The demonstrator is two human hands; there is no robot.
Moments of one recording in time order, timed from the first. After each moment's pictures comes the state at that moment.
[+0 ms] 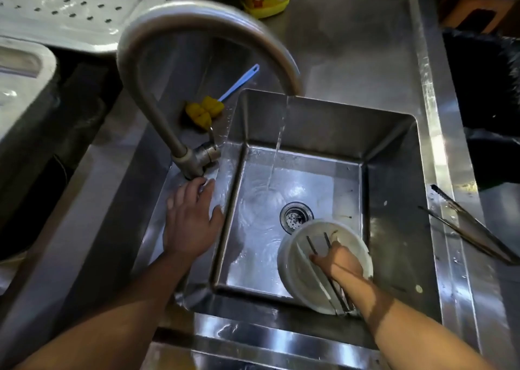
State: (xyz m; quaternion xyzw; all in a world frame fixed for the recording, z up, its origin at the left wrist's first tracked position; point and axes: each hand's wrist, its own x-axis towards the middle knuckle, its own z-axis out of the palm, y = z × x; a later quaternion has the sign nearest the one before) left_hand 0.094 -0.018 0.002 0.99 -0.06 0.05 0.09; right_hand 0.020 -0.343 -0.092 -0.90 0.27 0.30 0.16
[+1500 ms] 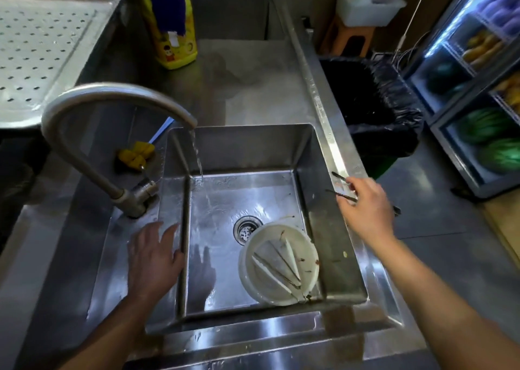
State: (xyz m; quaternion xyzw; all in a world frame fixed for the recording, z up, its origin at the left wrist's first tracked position) left_hand 0.066 -0.040 0.039 0.99 -0.14 -0.04 0.08; right_hand -0.006 -0.462 0.105 -0.94 0.24 -0.14 0.18
